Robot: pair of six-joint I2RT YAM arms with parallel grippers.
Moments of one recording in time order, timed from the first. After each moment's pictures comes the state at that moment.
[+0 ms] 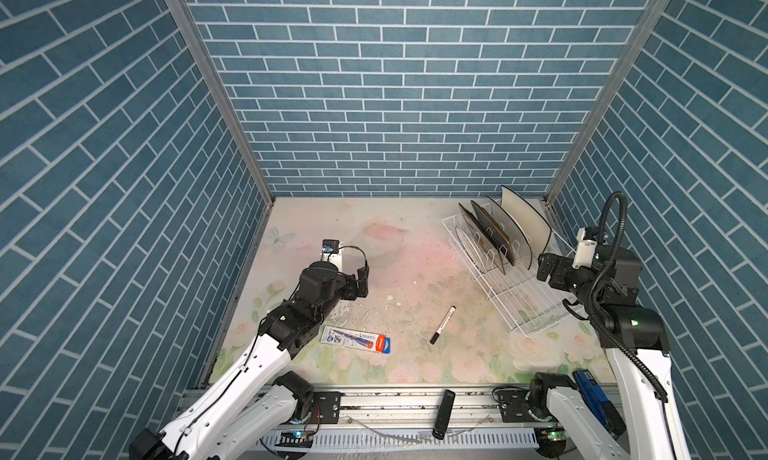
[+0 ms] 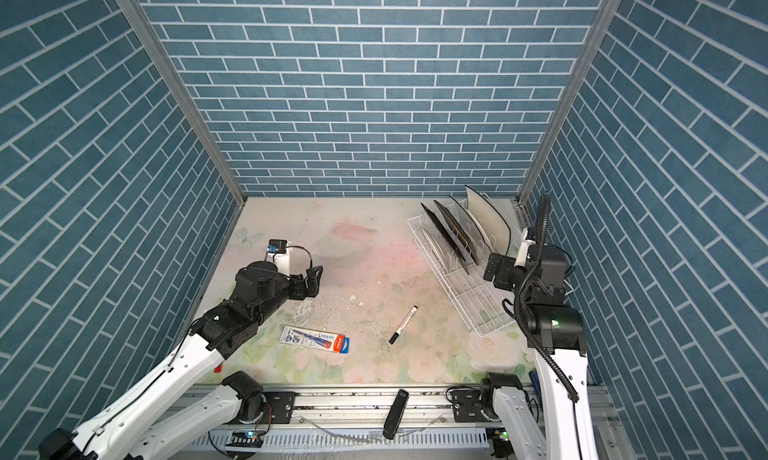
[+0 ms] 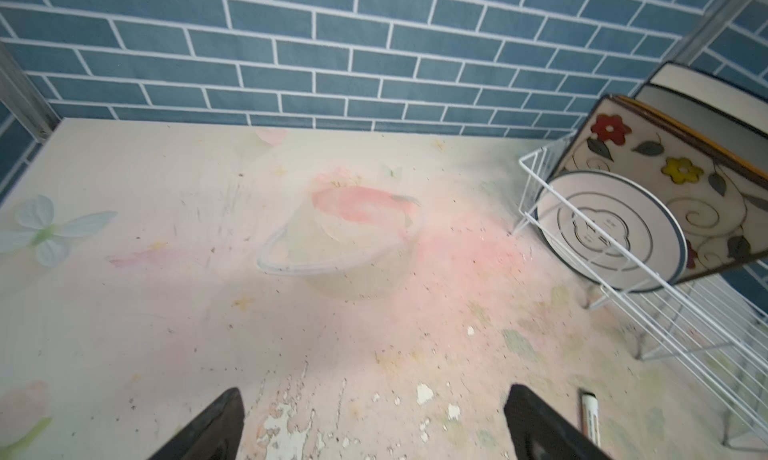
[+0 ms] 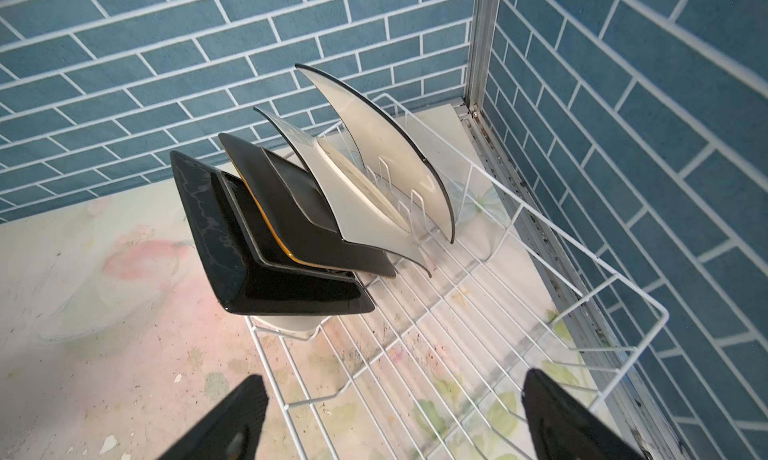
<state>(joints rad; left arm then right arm) -0.57 0.85 0.73 -0.38 -0.20 -0.34 0.00 0.79 1.10 -0.90 0.03 0.18</state>
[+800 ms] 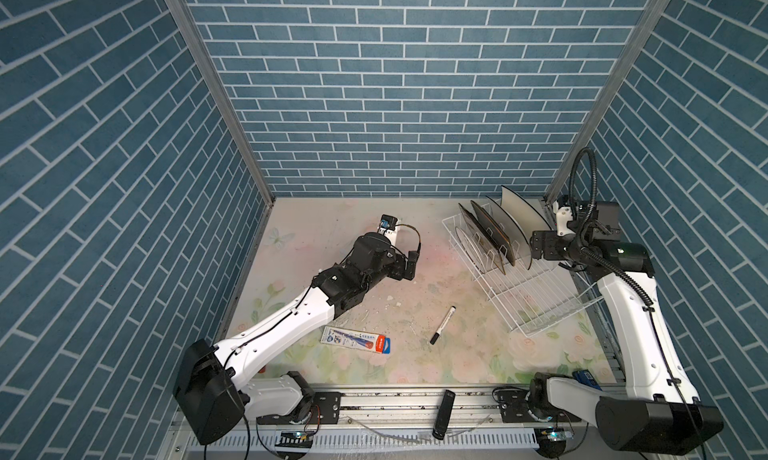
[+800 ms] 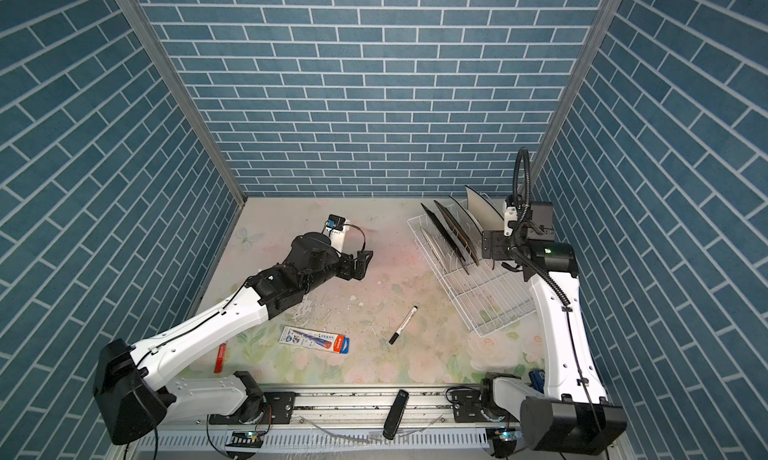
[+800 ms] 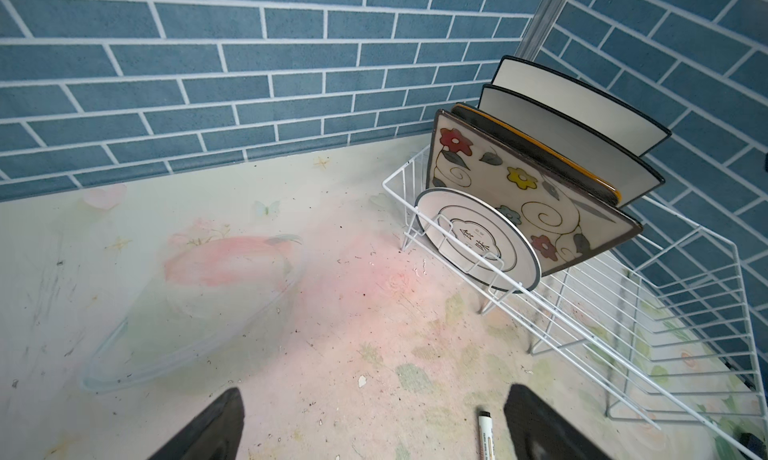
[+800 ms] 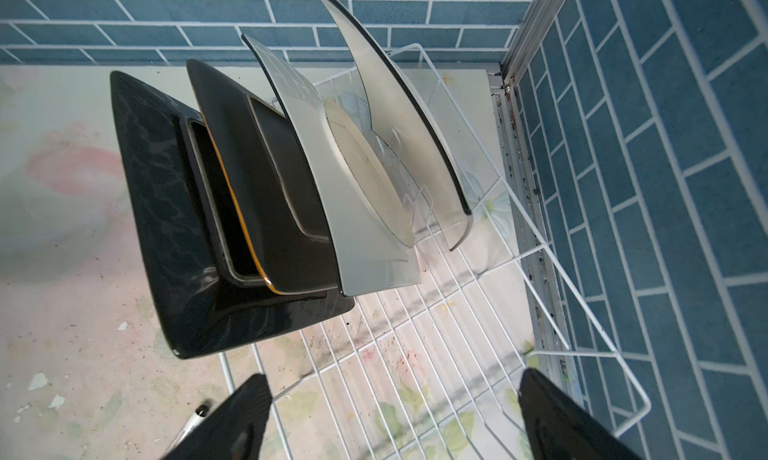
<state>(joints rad) -0.76 1.26 1.04 -0.23 -0.15 -0.28 -0.01 1.18 1.37 -0.97 0.00 -0.10</state>
